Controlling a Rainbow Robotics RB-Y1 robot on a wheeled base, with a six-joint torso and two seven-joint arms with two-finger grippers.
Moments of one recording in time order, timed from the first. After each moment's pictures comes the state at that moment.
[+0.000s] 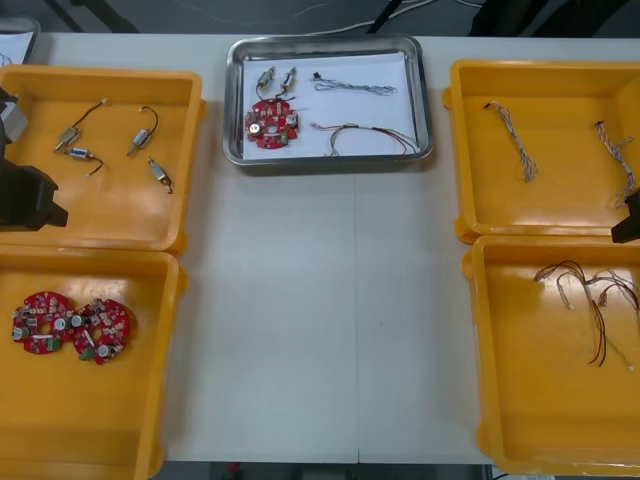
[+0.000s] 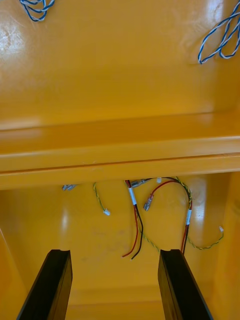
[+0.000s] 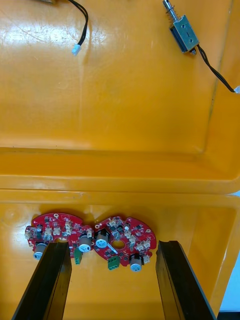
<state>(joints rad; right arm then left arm) -0.37 -0.98 -0.10 -1.86 -0.98 1.80 1.17 -0.35 0.98 0.10 -2.04 0.98 1.77 -1.09</state>
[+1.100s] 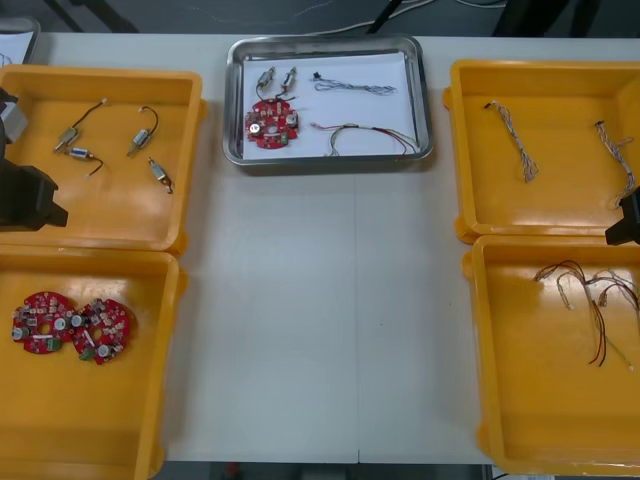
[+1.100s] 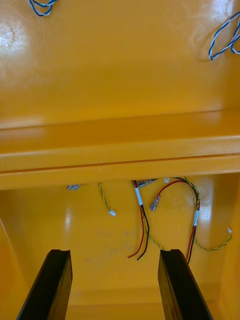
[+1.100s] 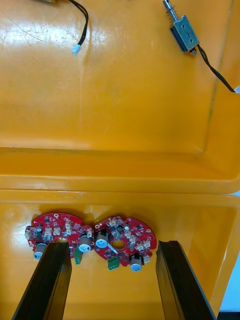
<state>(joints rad) -0.37 -0.96 -0.10 -1.86 -0.97 1.80 1.17 -0.35 0.98 0.10 -2.04 0.98 1.77 -1.09</state>
